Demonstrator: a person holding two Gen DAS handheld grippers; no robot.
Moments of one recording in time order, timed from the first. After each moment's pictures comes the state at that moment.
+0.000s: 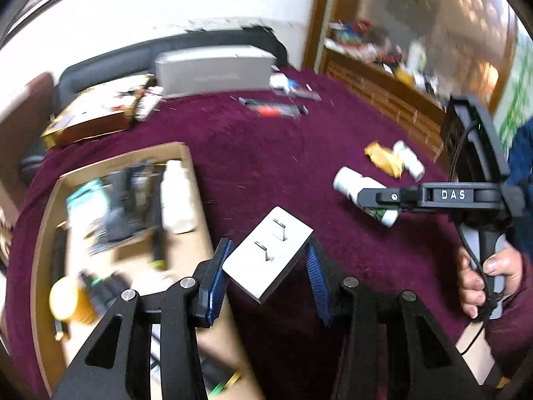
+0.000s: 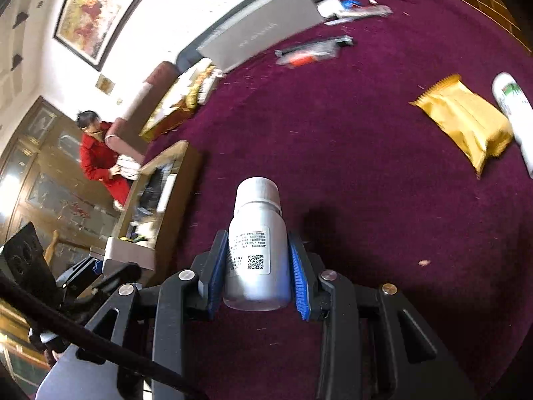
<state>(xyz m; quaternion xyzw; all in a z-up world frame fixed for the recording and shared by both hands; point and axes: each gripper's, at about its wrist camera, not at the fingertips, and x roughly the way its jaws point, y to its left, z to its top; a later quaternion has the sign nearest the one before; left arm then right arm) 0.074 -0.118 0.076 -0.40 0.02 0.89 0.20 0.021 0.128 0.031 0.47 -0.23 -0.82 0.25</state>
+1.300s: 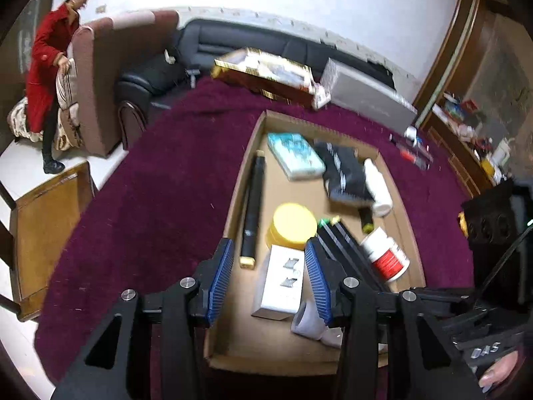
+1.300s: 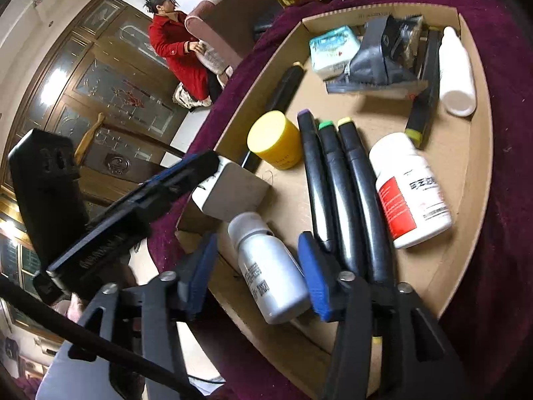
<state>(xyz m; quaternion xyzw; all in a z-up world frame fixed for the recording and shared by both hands) 0.116 -0.317 0.062 -0.39 -0.13 0.91 0.01 0.060 -0.142 0.010 0.54 -0.11 -0.71 0.43</state>
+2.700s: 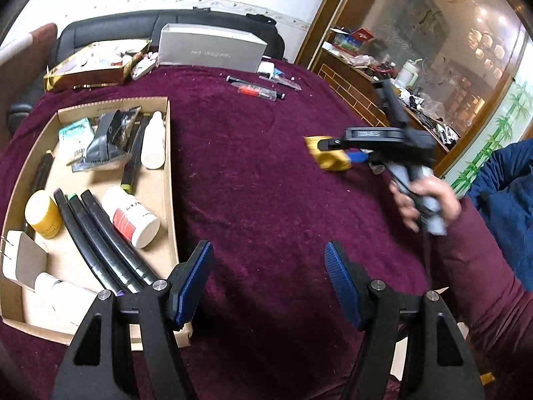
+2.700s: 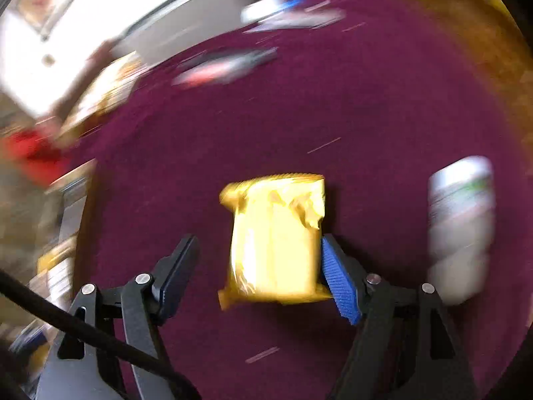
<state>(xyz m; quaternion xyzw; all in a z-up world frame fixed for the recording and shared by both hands) 0.128 -0.116 0.078 -0.44 -0.07 0.86 0.23 -0.053 0.172 0.017 0.55 -0.14 -0.80 0.19</state>
